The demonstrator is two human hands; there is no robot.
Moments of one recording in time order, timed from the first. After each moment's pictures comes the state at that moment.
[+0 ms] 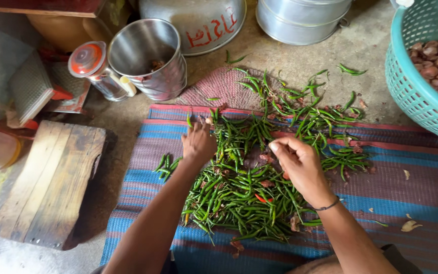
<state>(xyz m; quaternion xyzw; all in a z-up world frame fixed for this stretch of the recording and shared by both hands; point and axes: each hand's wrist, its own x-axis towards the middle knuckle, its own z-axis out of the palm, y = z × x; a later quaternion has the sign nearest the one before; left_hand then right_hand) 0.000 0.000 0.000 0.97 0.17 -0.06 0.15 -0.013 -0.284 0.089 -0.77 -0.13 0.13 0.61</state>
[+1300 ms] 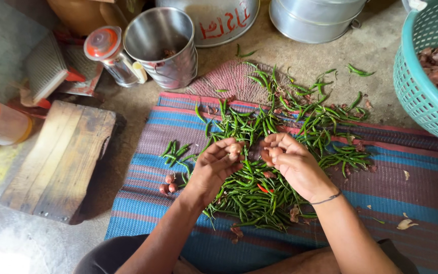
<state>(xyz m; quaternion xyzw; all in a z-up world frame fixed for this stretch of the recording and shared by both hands) -0.124 -0.063 0.073 0.40 0.11 -0.01 0.91 -0.023 -0.283 0.075 -0.46 -0.16 0.34 0.80</state>
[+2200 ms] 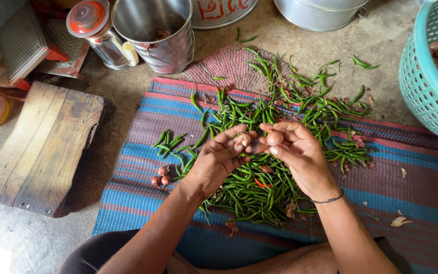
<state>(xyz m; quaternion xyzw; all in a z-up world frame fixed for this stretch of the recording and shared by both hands) -0.110 -0.067 0.078 0.33 0.08 -0.06 0.94 -0.027 -0.277 0.095 -0.51 -0.22 0.24 0.80</state>
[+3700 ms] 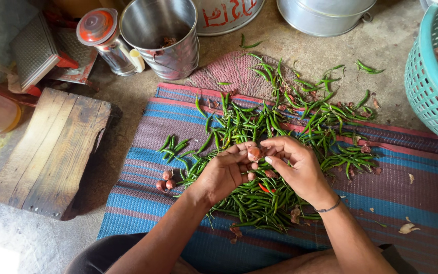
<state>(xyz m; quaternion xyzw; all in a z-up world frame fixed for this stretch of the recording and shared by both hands) -0.109 -0.072 0.056 0.28 0.09 -0.15 0.95 -0.031 -0.272 0.095 -0.72 -0.30 0.17 0.61</state>
